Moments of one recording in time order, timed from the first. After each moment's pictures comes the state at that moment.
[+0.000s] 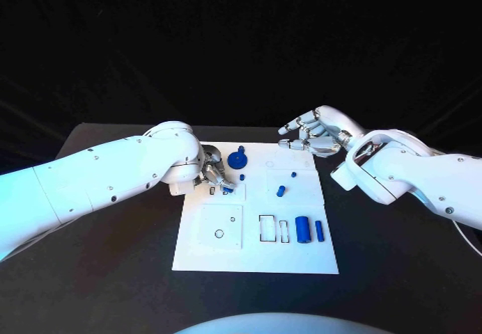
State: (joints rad) left arm 1.30 -0.56 -0.02 1.34 -1.01 0.25 -0.67; left_hand 1.37 -0.10 0.37 0.35 0.18 0.89 0.04 0.60 0.70 1.29 -0.03 1.10 1.02 1.47 -0.09 1.57 1.31 0.05 1.47 0.01 1.43 1.31; right arm 1.25 -0.94 -0.01 1.65 -0.99 -0.43 0.03; right_hand 1.27 -0.07 0.13 0.09 0.32 0.99 0.14 0.11 0.08 1.22 0.05 0.99 1.04 1.47 -0.03 1.43 1.31 0.10 1.31 0.08 1.27 0.97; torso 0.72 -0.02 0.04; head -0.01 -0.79
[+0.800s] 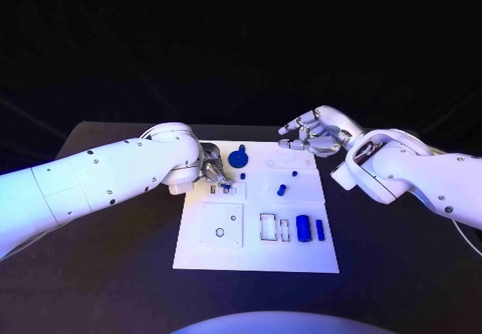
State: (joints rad) left arm 1.30 -0.58 -0.02 1.36 -1.10 0.21 -0.67; left_hand 1.28 -0.15 0.52 0.30 0.18 0.90 0.05 0.63 0.74 1.30 -0.03 1.10 1.01 1.47 -0.09 1.57 1.31 0.05 1.47 0.01 1.43 1.31; right arm 1.24 -0.93 -0.01 1.64 -0.99 -0.42 0.04; right_hand 1.27 -0.07 0.13 0.09 0.32 0.99 0.14 0.11 0.08 1.22 0.05 0.99 1.04 1.47 -0.03 1.43 1.31 0.10 1.31 0.08 1.27 0.97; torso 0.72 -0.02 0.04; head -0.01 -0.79
